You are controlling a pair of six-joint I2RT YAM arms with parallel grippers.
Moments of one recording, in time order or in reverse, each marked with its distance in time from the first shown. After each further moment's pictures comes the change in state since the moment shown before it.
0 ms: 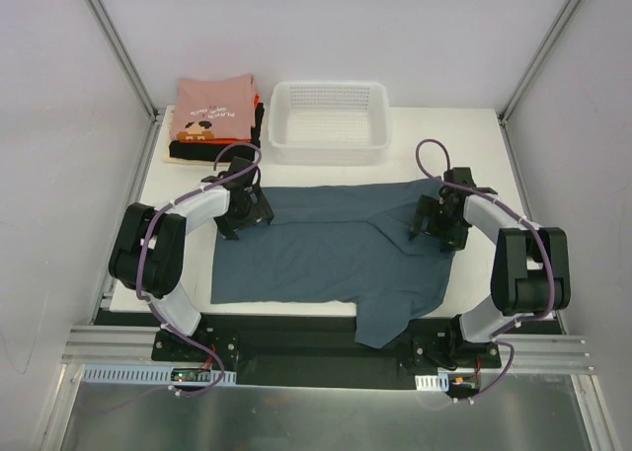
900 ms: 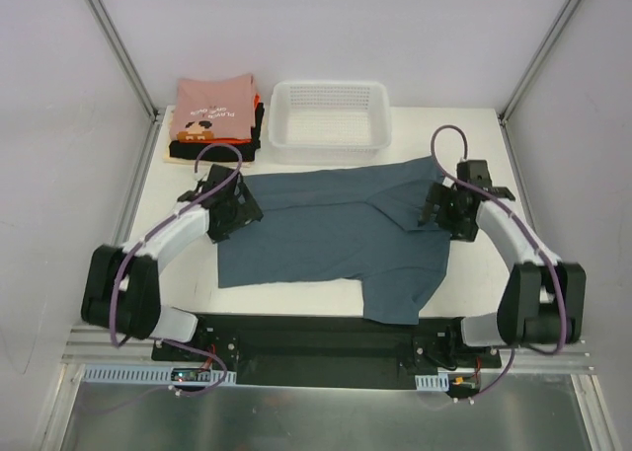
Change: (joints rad) left arm 0.040 -0.182 -0.087 0.031 -0.003 0.000; right arm -0.020 -0.076 0.116 -0.063 0.039 0.007
